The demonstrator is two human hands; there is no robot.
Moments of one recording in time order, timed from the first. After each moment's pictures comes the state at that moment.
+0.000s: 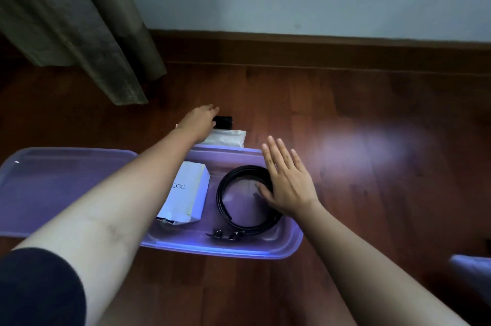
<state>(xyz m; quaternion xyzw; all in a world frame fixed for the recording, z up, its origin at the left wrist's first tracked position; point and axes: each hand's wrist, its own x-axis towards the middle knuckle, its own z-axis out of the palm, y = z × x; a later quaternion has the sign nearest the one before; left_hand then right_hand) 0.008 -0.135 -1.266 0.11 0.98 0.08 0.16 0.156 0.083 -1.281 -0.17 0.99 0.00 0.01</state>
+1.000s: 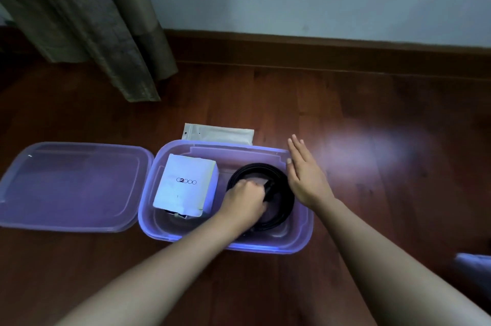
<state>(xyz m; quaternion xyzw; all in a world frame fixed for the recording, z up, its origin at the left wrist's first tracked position) 0.182 -0.062 -1.257 0.15 0.97 0.09 0.19 0.153 0.095 -1.269 -0.03 0.95 -0.31 0.06</state>
